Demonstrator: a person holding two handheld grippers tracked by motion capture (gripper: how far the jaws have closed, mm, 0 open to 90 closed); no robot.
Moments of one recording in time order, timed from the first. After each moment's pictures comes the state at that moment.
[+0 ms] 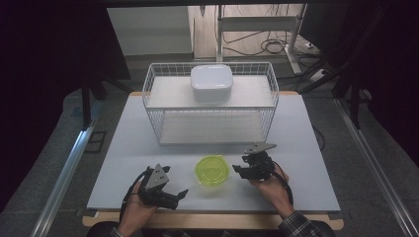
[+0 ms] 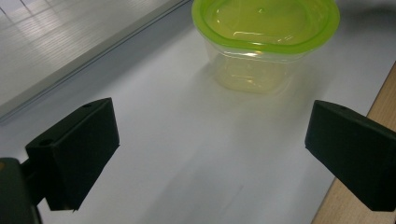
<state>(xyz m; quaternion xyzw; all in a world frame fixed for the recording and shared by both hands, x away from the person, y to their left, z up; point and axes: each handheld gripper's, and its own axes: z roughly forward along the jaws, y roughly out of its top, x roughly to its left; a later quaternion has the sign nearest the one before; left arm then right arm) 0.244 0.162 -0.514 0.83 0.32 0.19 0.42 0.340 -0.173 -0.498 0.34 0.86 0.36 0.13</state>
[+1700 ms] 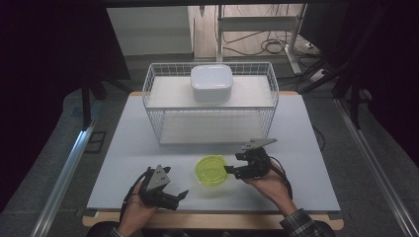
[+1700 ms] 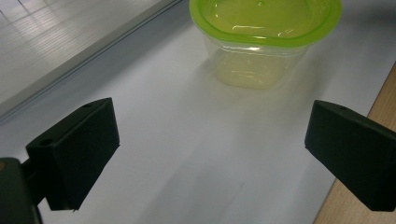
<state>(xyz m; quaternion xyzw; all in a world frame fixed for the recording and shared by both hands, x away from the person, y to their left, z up) 0.244 0.160 -0.516 0.83 0.32 0.19 0.41 0.337 -0.161 -0.473 0.31 0.85 0.42 0.06</state>
